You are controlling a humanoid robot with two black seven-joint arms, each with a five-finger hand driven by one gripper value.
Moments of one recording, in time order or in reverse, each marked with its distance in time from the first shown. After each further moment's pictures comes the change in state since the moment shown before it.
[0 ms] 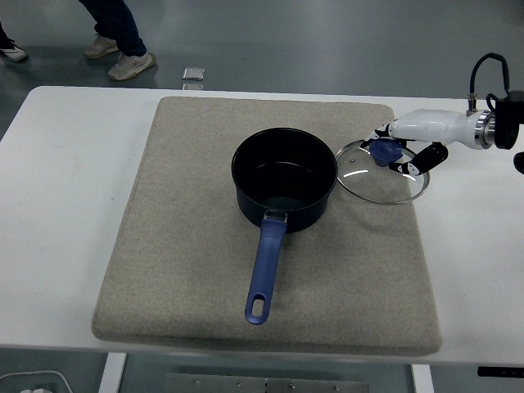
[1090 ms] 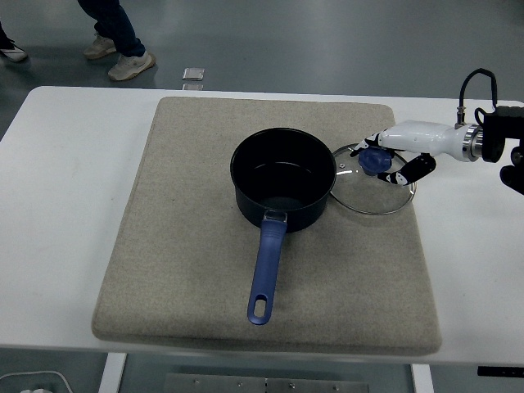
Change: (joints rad) left arm 0.000 0.000 0.000 0.000 0.000 0.000 0.000; right arm -0.041 0.024 0.004 0.001 0.045 -0.016 0.000
